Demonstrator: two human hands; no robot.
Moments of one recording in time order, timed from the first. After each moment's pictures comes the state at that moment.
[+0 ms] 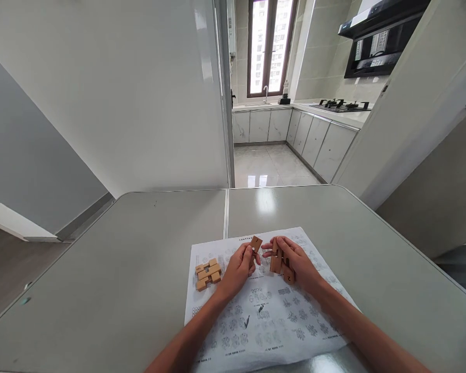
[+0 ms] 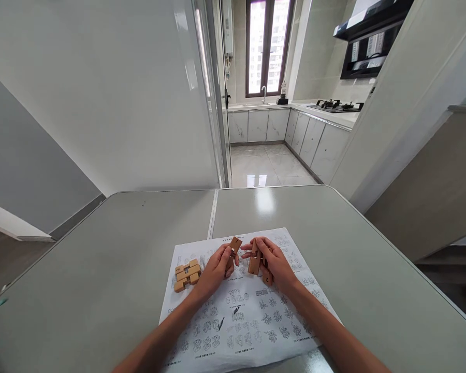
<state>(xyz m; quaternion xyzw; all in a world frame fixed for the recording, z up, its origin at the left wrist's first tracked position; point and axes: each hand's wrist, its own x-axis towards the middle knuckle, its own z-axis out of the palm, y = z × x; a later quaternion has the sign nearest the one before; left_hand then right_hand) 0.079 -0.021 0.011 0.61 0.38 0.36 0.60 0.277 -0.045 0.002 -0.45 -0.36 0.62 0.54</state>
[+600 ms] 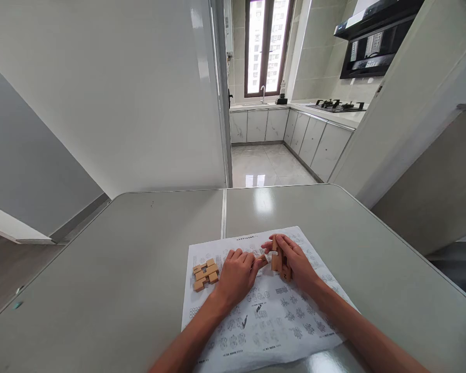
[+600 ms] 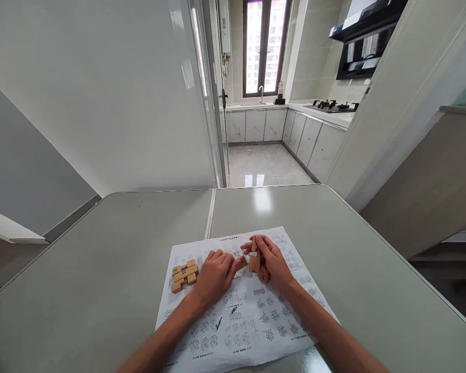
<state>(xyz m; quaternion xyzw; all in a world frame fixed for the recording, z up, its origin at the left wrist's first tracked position) 0.077 -0.025 0.000 0.90 0.38 0.22 0.02 0.275 -0.044 -0.002 -0.45 -0.36 0.58 0.58</state>
